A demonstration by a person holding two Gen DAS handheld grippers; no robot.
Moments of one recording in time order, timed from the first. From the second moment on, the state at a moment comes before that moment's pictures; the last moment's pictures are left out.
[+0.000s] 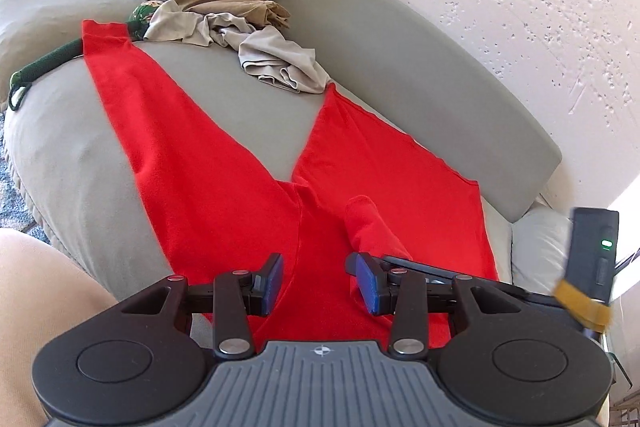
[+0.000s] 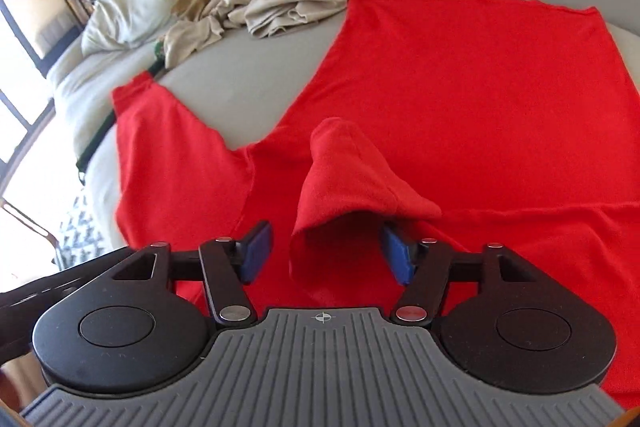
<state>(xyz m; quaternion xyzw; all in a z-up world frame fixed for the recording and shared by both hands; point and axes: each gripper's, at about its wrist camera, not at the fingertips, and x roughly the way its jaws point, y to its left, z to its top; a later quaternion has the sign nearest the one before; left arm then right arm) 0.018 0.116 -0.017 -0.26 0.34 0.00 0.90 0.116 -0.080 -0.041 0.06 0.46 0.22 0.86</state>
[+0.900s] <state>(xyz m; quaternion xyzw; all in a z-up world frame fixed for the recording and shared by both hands) 0.020 0.026 -0.040 -0.05 0.37 -0.05 0.93 0.025 -0.232 -0.062 0.04 0.39 0.07 0.92</state>
